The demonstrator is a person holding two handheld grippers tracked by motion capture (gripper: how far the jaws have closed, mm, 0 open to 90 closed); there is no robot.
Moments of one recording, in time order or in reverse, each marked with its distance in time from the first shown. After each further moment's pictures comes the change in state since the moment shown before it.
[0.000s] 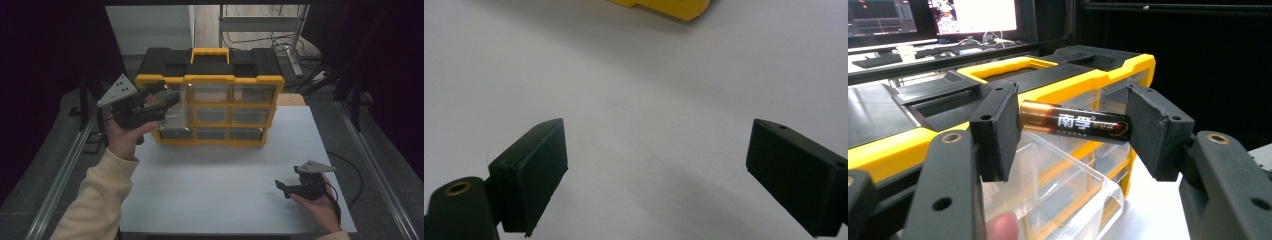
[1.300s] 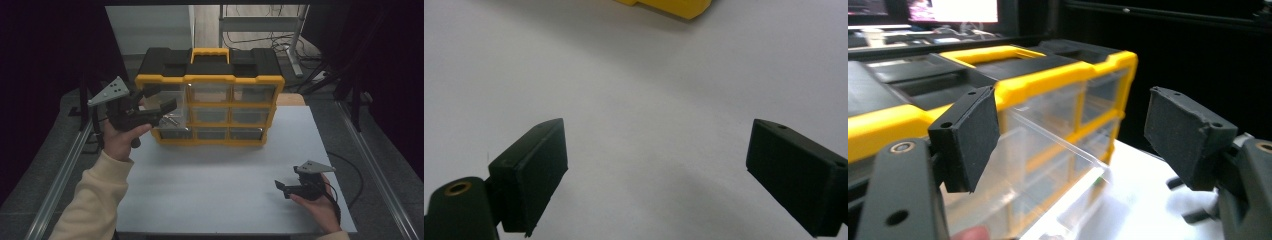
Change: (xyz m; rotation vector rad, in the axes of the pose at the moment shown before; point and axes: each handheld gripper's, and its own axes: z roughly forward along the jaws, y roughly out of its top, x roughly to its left) left arm 0.009 -0.009 -0.009 0.006 -0.112 -0.061; right arm 0.000 0.000 0.001 0.004 0.003 -0.004
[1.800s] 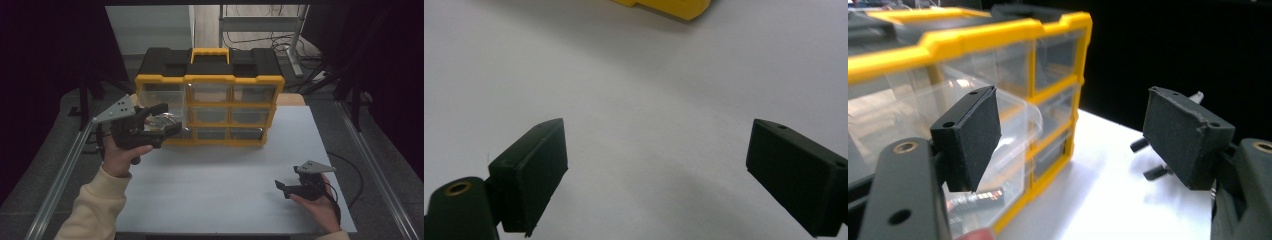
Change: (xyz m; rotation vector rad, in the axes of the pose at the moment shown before) left arm -0.023 -0.023 -0.006 0.089 -0.106 0.019; right arm 0.000 0.000 -0.001 -0.002 -0.003 0.001
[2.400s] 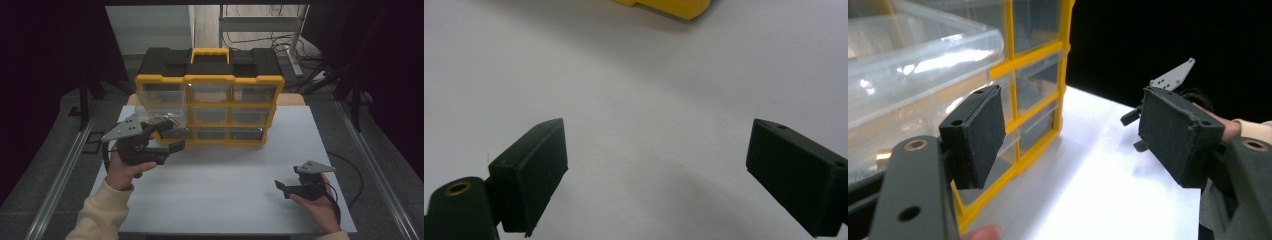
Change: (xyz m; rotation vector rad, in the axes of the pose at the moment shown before) left arm -0.010 -0.032 0.004 0.054 -0.027 0.012; right arm 0.000 0.000 0.000 0.001 0.000 0.003
